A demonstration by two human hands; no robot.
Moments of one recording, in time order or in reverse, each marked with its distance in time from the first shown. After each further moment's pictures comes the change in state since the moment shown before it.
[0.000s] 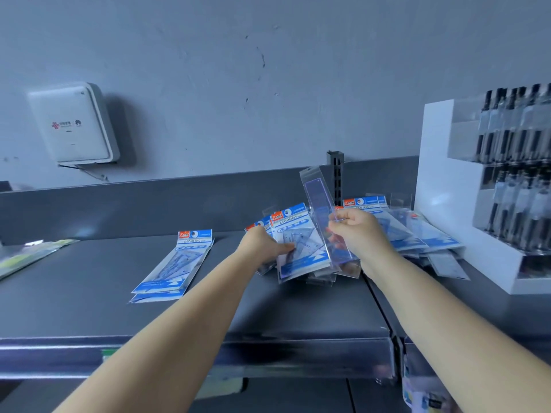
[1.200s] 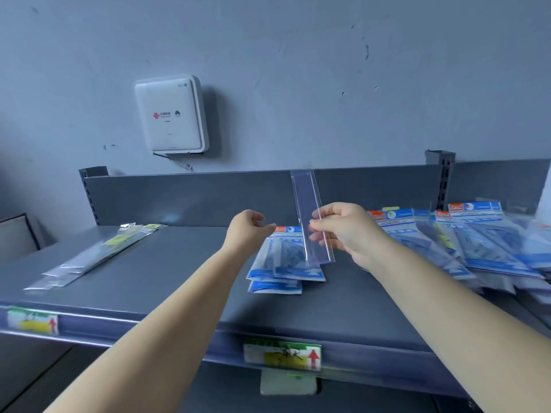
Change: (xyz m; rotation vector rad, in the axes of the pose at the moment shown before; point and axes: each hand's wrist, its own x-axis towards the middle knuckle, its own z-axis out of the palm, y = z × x) left_hand -0.005 -0.148 -0.131 -0.361 0.340 0.068; right_hand -0.031 -0.061 0.181 0.126 -0.344 0.053
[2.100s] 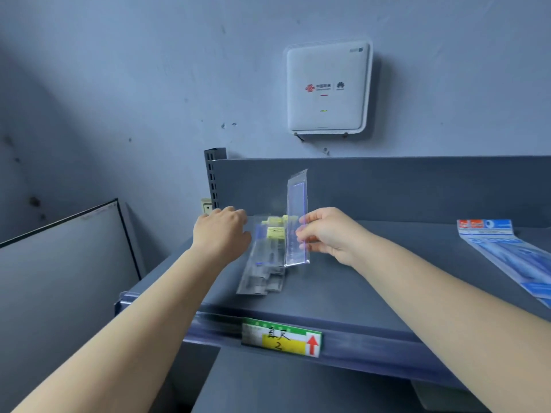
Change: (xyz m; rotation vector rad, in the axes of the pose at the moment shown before) left_hand 0.088 -0.215 -0.327 1.037 0.049 0.260; right_hand 0.074 -0.006 0.386 -0.028 -0.130 0.191
